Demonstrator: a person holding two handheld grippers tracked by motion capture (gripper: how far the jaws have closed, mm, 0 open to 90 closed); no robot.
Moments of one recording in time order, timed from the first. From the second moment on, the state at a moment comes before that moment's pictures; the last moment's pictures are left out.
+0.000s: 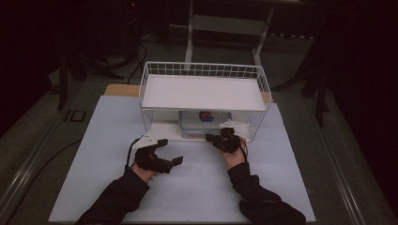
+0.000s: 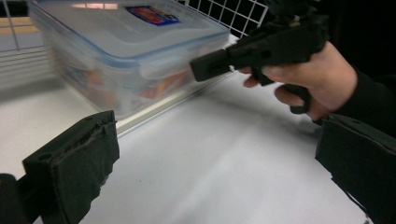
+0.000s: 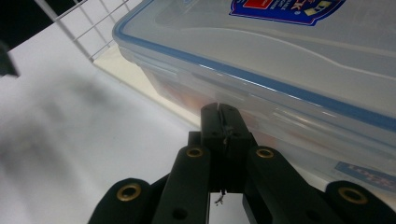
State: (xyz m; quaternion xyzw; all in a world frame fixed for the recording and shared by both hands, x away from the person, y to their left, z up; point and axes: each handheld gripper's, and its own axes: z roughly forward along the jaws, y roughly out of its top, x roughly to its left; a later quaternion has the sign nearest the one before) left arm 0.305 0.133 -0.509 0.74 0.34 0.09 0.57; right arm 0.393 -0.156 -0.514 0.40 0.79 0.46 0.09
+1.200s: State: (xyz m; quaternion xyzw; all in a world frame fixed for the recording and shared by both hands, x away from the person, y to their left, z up) left arm 0.296 0.136 -0.501 0.75 0.33 0.09 0.57; right arm 0.371 -0.154 -0.503 0.35 0.78 0.51 0.06
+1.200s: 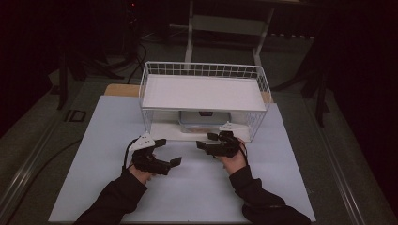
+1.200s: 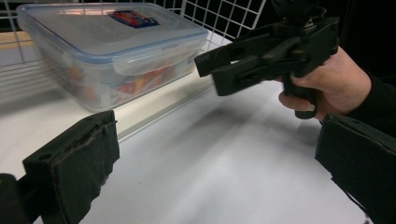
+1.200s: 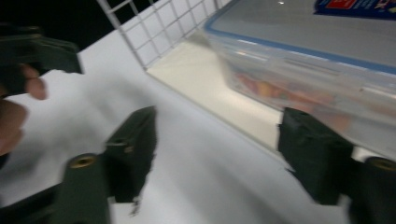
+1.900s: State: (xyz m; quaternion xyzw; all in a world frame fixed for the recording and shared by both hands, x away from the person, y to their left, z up) left arm 0.279 0.138 -0.503 0.76 0.31 0.09 0.56; right arm 0.307 -0.205 -0.503 0.34 0.79 0.51 0.06
